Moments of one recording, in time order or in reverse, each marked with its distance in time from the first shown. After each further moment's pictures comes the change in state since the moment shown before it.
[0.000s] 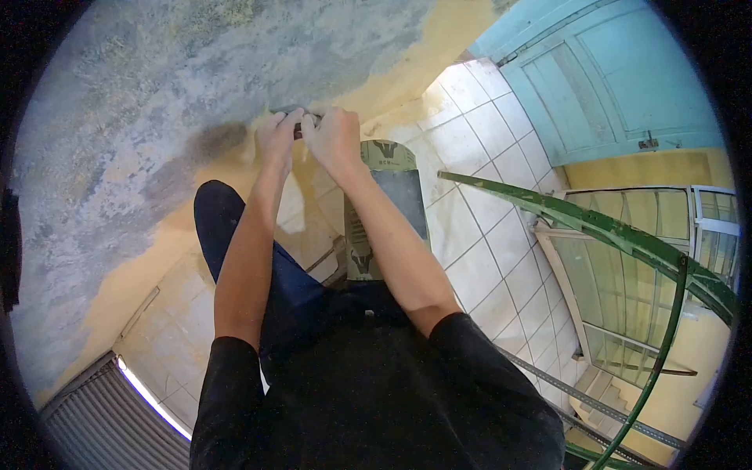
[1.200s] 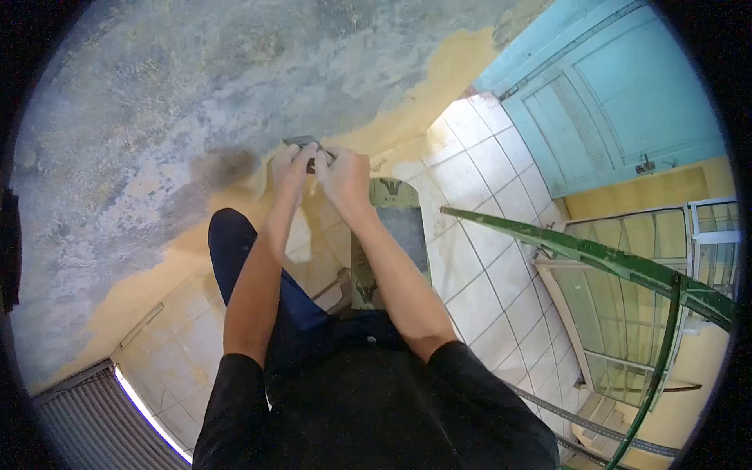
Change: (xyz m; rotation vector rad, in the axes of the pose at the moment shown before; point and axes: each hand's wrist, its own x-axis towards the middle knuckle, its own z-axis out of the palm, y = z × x) left_hand 0.001 0.010 -0.002 0.162 -0.013 0.060; right_hand -0.001 -0.005 0.001 0.092 0.046 0.088
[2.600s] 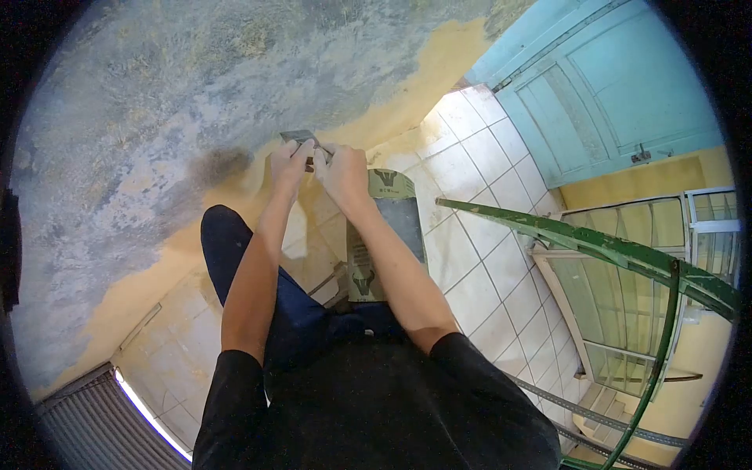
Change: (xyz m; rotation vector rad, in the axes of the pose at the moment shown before) left_hand 0.000 -0.015 0.000 0.091 -0.035 -0.070; right_hand -0.001 0.012 -0.002 -0.029 -0.132 -0.006
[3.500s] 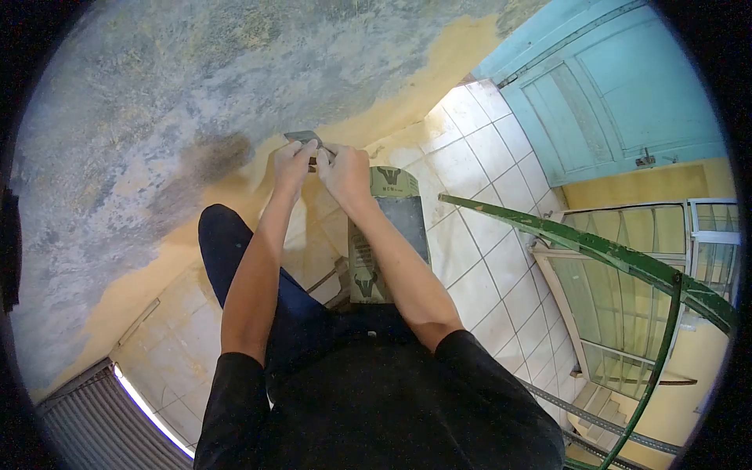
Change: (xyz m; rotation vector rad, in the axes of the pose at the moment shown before) left_hand 0.001 -0.008 -0.002 0.092 0.007 -0.070; right_hand 0.003 0.011 0.012 -0.099 -0.071 0.073
